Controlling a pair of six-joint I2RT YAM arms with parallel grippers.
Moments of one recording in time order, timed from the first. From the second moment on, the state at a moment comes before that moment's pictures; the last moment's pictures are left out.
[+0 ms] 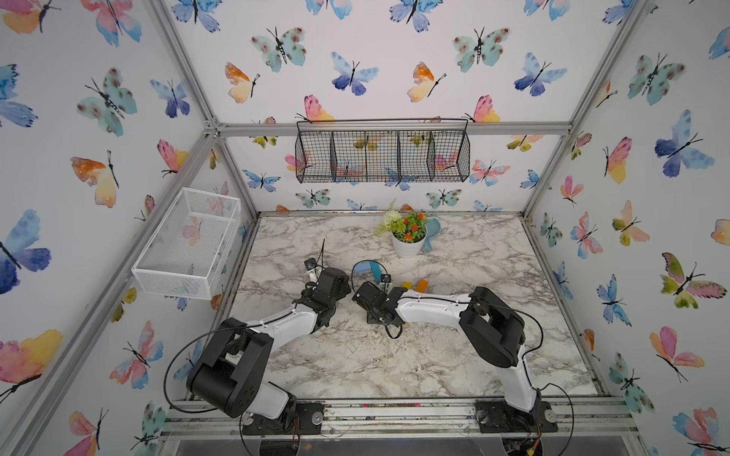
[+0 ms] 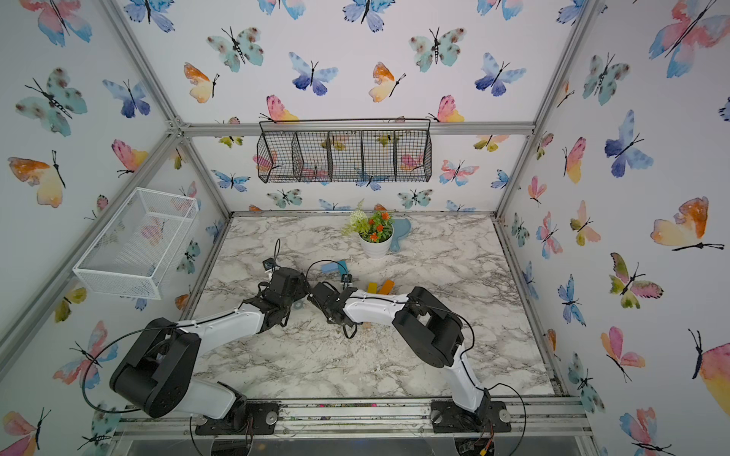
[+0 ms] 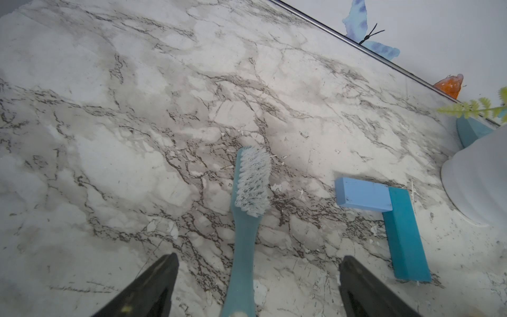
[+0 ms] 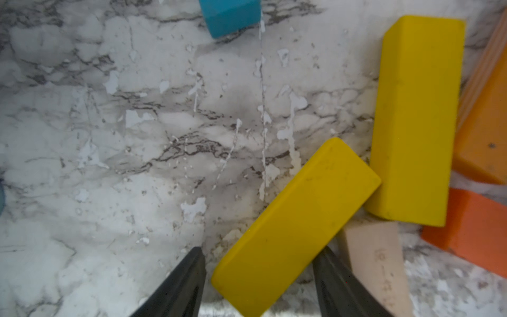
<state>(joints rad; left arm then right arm) -0.49 1.46 0.66 0.06 -0.47 -0.74 1.04 2.09 1.43 -0.59 0.39 0.96</state>
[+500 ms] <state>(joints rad) -0.49 1.46 0.66 0.06 -0.46 -0.74 1.01 2.11 1.45 -0.57 0.41 0.89</state>
